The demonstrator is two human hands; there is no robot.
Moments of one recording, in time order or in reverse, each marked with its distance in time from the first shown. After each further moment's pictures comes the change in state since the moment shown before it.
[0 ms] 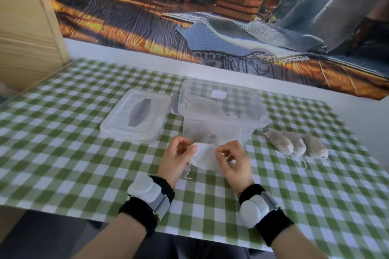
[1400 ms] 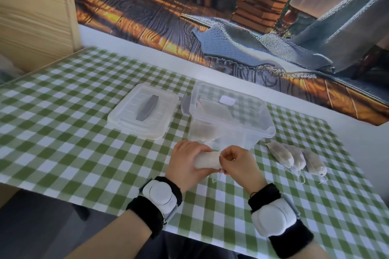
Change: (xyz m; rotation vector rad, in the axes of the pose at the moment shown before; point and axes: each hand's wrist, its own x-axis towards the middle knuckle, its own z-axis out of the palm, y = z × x) left_hand 0.000 -0.015 0.007 0.527 0.062 0.557; right_hand 0.019 -0.064 -0.015 -0.113 -0.277 0.426
